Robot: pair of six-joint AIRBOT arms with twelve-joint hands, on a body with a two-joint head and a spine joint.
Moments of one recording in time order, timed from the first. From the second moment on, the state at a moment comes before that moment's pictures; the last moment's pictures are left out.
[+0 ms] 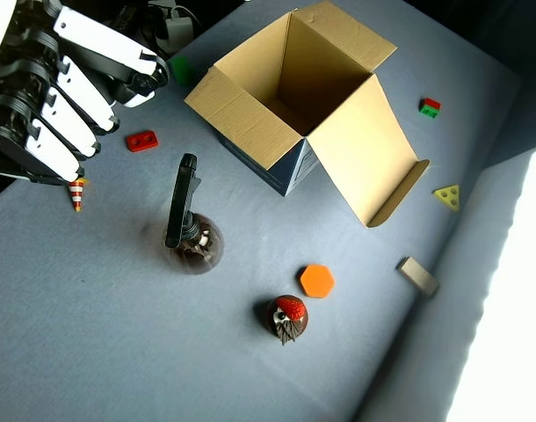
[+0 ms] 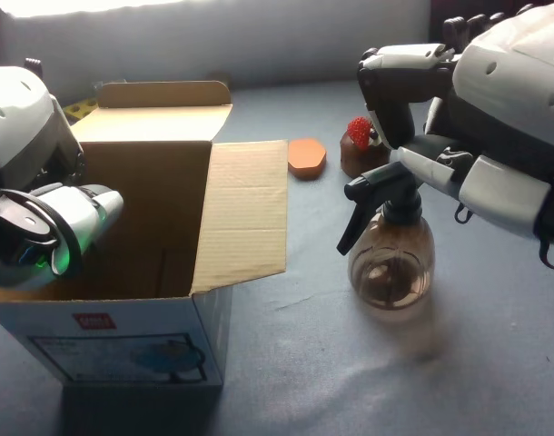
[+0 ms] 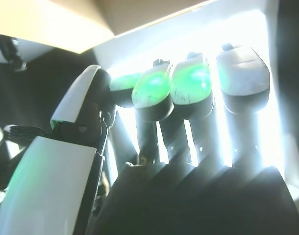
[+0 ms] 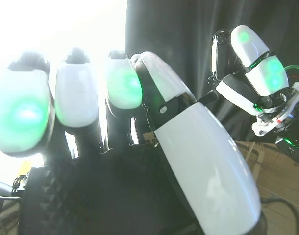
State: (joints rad) left arm -0.01 -0.60 0.23 -1.90 -1.20 2.77; right arm -0.14 -0.68 0.45 1.01 0.43 -1.97
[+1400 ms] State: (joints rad) left arm -0.31 -0.64 -0.08 -2.26 -1.77 2.83; right arm -0.32 -0.76 1.11 -0.97 0.85 0.27
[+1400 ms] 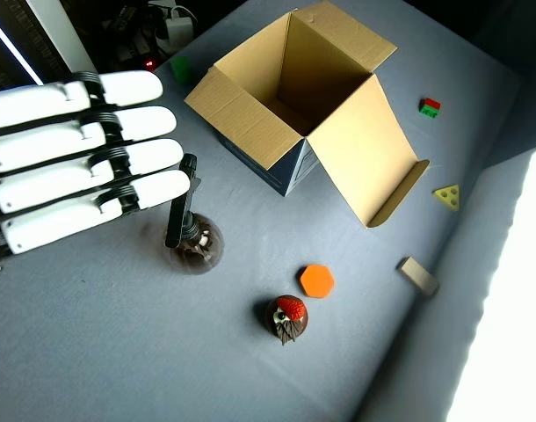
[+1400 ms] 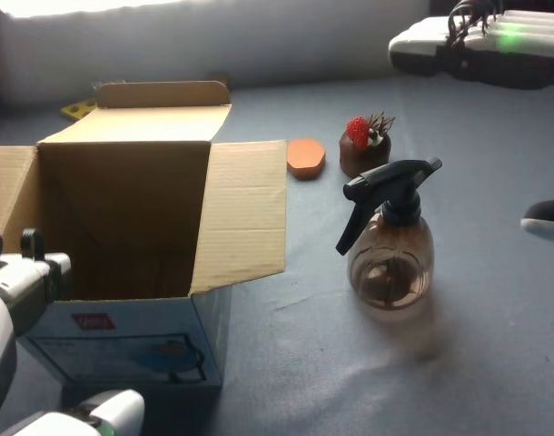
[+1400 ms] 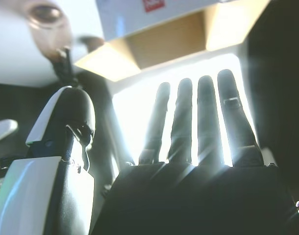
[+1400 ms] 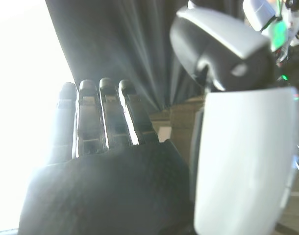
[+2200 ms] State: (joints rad) left arm -0.02 -0.64 -0.08 -2.25 -1.72 2.67; right arm -0.43 -1.02 1.45 -1.03 0.92 0.45
